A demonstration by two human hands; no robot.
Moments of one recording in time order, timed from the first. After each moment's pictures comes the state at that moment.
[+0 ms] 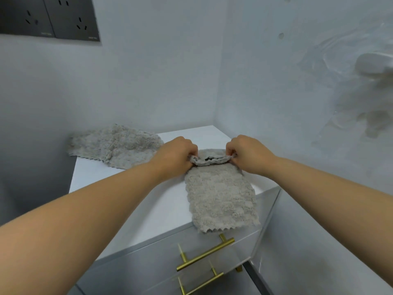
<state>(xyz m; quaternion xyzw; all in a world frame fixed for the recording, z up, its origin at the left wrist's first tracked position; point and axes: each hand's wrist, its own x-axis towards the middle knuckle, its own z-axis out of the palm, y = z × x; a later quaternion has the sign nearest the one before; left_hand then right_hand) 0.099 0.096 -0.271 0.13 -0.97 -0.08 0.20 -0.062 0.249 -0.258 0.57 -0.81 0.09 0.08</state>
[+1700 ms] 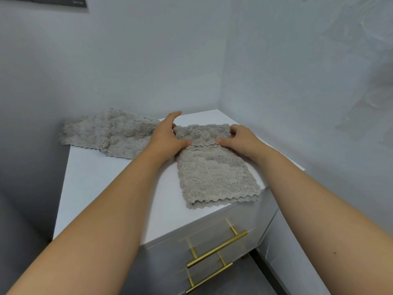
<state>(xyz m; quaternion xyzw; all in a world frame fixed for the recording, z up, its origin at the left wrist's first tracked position) 0.097 0.065 -0.287 0.27 -0.83 -0.41 0.27 -0.064 0.201 -0.291 0.39 -0.85 0.35 -0.09</state>
